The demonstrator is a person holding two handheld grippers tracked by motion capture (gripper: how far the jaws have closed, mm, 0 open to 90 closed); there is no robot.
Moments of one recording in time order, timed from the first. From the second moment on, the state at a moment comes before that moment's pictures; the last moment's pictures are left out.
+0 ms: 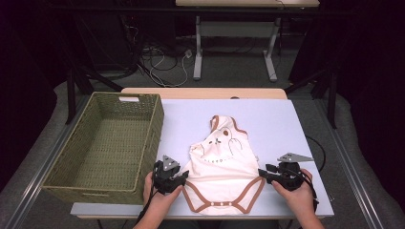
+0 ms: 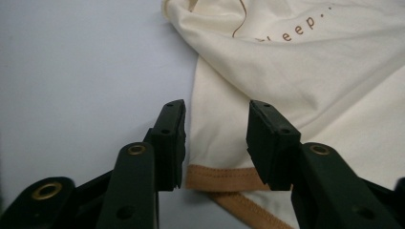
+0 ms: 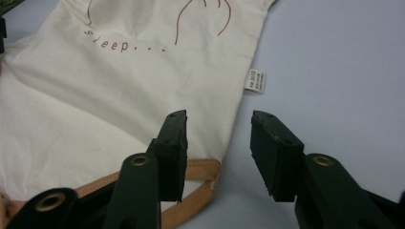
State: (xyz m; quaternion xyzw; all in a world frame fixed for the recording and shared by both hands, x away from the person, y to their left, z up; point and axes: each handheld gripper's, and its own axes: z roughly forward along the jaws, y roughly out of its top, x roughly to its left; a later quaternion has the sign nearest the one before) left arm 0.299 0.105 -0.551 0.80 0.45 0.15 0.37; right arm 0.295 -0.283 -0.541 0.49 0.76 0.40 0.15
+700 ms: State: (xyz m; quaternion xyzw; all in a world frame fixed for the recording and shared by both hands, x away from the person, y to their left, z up) left arm 0.335 0.088 -0.534 0.78 0.45 0.13 0.41; right arm 0.320 -0.250 -0.525 0.43 0.80 0.39 0.16
